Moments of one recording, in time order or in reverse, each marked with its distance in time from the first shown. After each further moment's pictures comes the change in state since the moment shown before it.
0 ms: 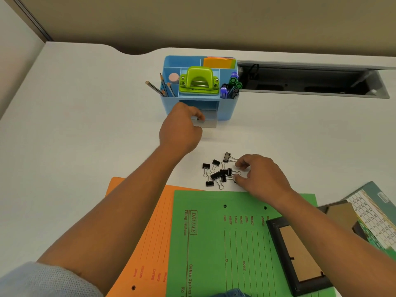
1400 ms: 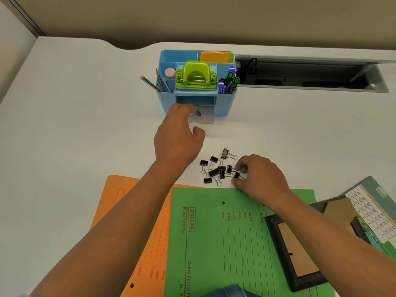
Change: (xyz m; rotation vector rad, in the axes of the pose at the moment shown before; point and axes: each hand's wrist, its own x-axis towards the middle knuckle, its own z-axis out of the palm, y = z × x) left_hand -0.036 -0.001 0.002 -0.024 0.150 0.110; right_hand -0.007 0.000 0.006 -0.110 -0.015 0.040
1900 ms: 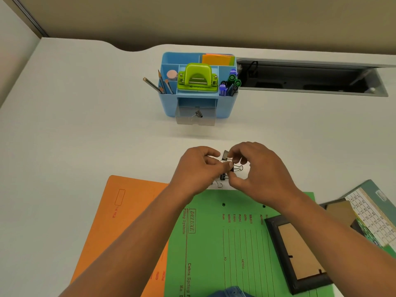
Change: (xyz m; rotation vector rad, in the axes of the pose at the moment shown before) left_hand -0.049 0.018 0.004 -0.564 -0.510 -0.415; right_hand -0.013 -0.021 -0.028 0.109 0.215 -0.377
